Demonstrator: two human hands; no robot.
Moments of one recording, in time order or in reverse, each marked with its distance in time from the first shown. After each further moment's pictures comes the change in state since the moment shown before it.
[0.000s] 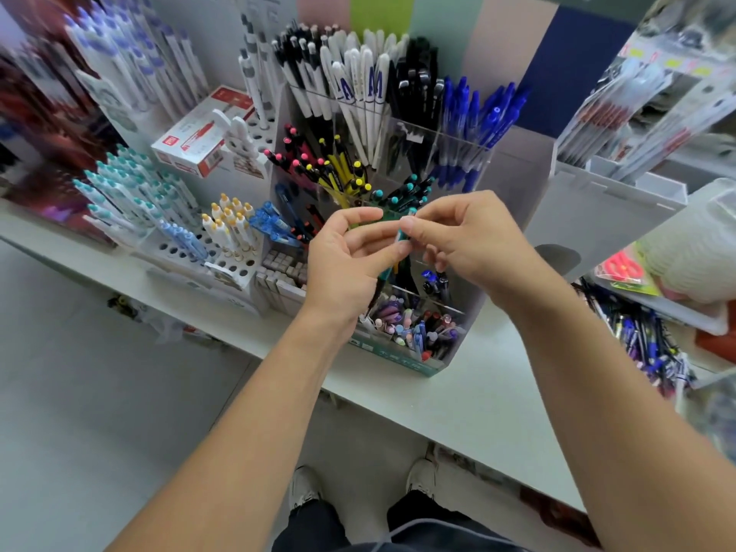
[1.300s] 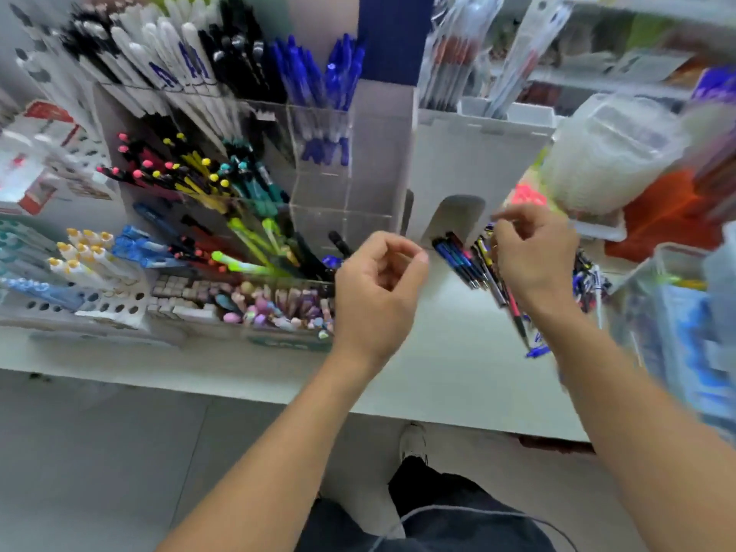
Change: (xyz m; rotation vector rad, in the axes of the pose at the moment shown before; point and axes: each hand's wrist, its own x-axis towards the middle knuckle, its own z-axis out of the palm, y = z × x) left_hand -0.041 -0.060 0.101 0.362 -0.238 0.130; right_hand -0.057 0.146 -0.095 -0.212 0.777 0.193
